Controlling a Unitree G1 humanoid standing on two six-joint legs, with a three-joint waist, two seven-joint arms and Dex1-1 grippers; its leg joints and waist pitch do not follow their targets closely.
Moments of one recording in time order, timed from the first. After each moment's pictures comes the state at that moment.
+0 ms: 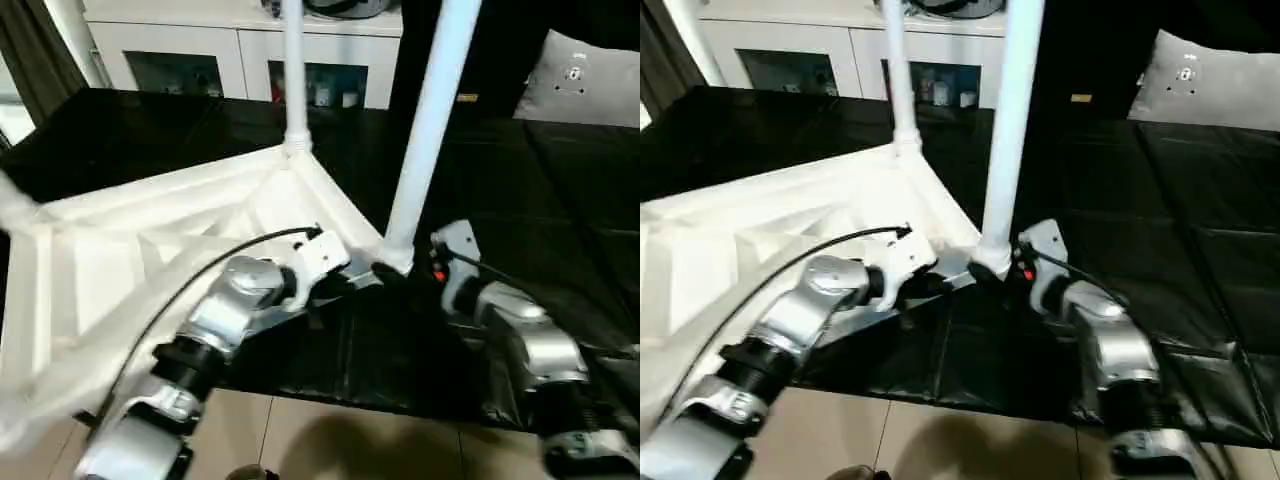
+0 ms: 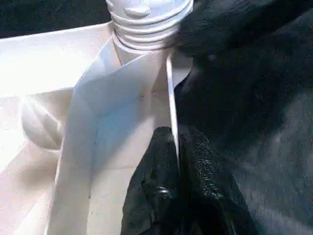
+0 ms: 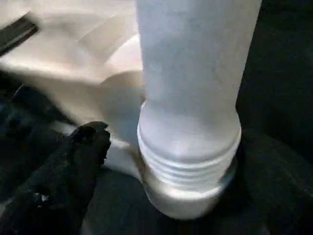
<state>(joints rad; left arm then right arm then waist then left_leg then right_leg) -0.59 0.24 -0.33 0.51 0.12 0.19 -0.93 -0.39 -0.35 0.04 0.43 0.18 0.19 0.86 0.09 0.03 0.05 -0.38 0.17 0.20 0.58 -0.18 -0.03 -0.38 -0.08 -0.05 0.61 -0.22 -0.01</state>
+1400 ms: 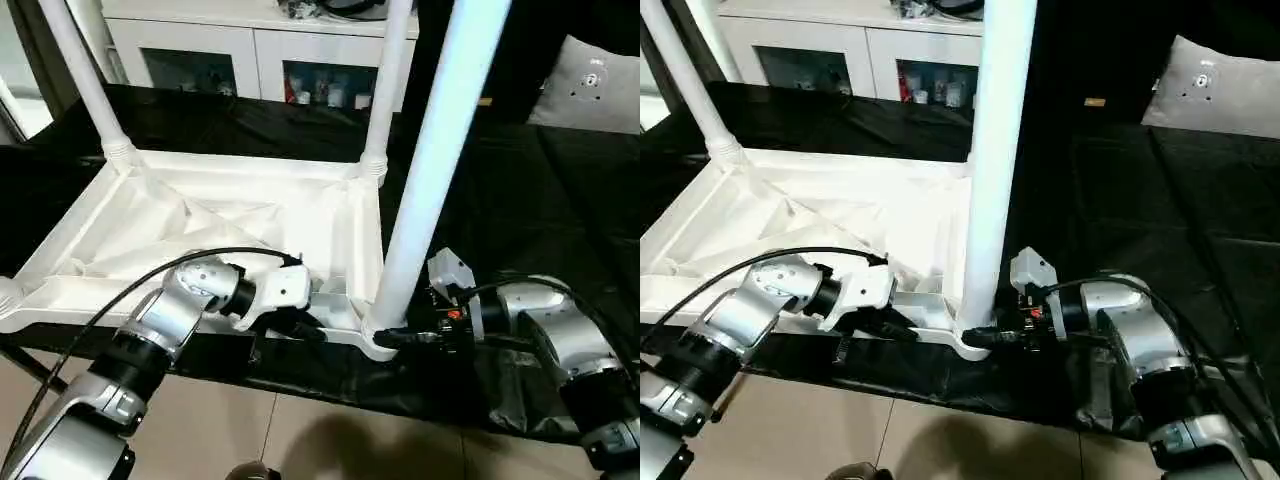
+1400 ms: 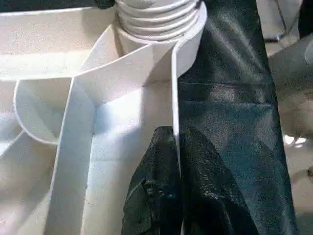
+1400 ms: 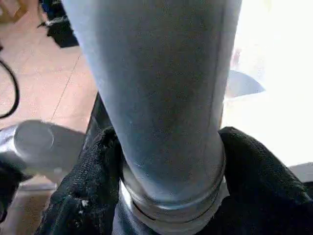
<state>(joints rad) -0.56 0.41 -0.40 0.45 0.05 0.05 -1.33 -0.42 -0.47 0.20 0.41 0.21 0.18 1.34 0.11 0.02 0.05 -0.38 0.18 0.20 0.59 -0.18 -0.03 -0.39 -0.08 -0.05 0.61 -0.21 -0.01</state>
